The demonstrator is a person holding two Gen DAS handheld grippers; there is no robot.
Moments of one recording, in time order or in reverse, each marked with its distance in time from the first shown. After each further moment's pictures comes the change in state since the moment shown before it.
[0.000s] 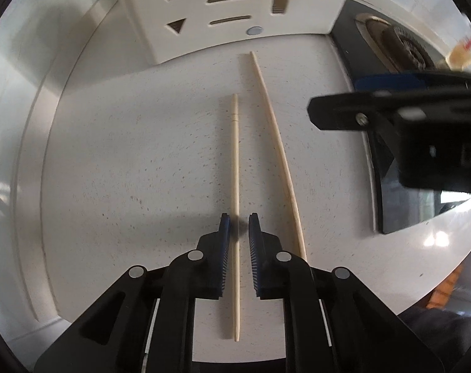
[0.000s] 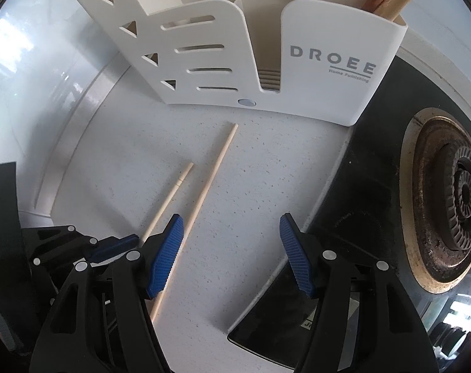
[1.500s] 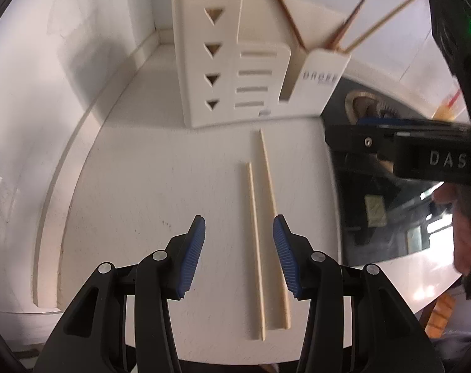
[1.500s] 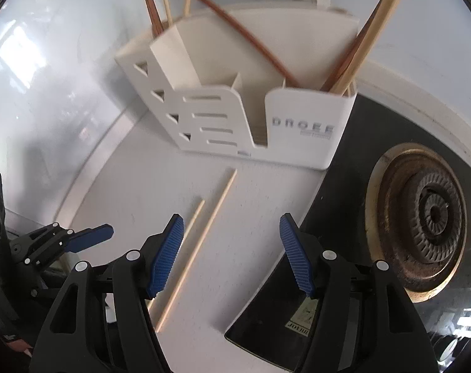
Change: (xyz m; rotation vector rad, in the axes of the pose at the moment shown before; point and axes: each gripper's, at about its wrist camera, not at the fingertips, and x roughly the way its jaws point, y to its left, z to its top) left arm -0.064 0.010 -0.014 -0.132 -0.269 -0.033; right arm -0.062 -0.017 -0.013 -0.020 -0.181 0.017
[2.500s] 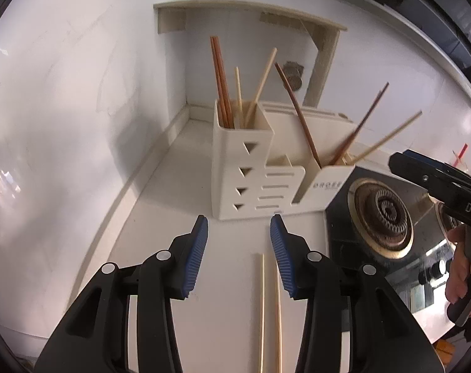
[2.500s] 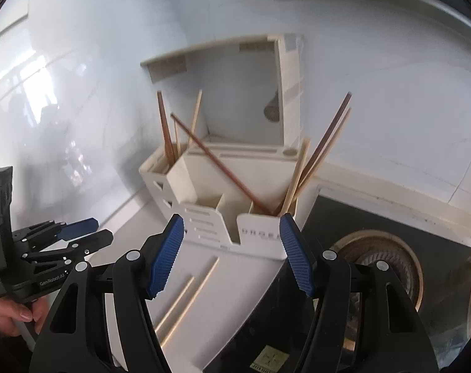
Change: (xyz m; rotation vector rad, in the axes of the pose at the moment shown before) left arm -0.068 0.018 0.045 -0.105 -0.301 0.036; right arm -0.093 -0.015 0.016 -0.059 -0.414 -0.039
